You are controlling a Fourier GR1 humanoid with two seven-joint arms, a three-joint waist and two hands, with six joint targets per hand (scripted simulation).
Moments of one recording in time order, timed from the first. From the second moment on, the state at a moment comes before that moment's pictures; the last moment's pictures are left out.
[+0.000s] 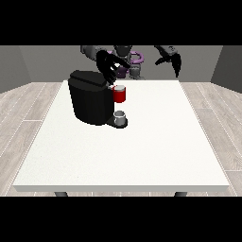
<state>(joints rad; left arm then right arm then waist) -0.31 0.08 0.10 -1.42 -0.12 -0.25 -0.11 -0.87 -0.27 -0.07 -1.08 0.16 -0.07 0.32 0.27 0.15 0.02</state>
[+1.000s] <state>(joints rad) -0.46 0.10 0.09 -1.43 -0.06 -0.32 -0.11 -1.14 -0.28 -0.05 -1.14 0.20 -0.05 0.29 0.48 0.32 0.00</state>
